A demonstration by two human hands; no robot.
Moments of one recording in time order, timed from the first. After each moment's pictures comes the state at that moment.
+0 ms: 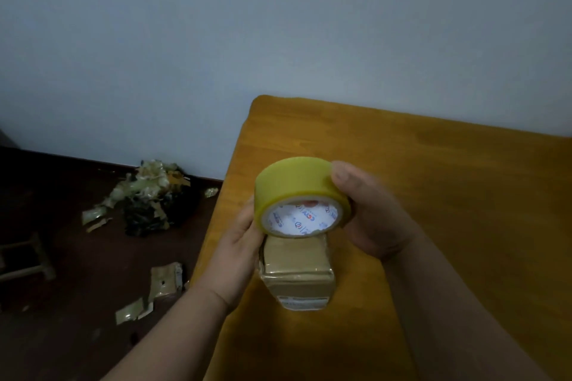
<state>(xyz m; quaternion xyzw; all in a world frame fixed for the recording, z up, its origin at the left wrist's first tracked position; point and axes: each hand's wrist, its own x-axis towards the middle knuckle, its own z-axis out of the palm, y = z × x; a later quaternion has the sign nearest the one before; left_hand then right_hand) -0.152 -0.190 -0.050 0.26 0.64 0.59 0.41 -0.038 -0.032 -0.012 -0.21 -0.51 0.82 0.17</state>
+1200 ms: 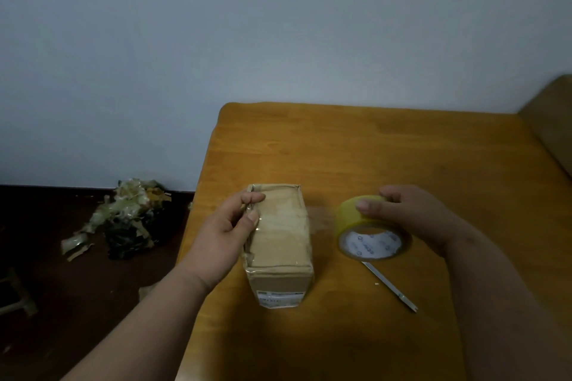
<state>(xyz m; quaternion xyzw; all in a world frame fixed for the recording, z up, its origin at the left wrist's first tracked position) -0.139 -0.175 -0.045 0.32 0.69 0.51 0.40 0.088 0.009 0.002 -0.44 -0.74 0.51 0.04</state>
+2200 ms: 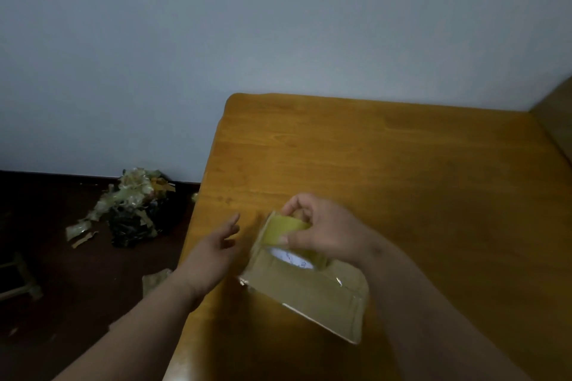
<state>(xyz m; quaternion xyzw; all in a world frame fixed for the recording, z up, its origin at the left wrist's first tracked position) -0.158 -0.208 -0.093 0.24 0.75 0.38 0.48 0.006 -0.053 -0.037 -0.34 -0.75 0.56 -0.03</state>
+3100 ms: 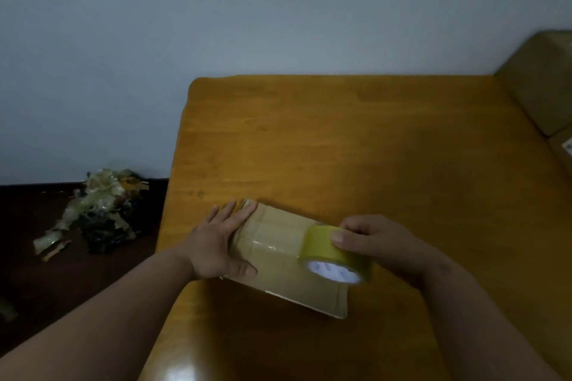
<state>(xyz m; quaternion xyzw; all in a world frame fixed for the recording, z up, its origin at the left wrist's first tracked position) -0.173 -0.168 -0.131 0.55 0.72 0.04 0.43 0.102 -0.051 -0.040 -0.42 -0.69 0.58 -0.02</state>
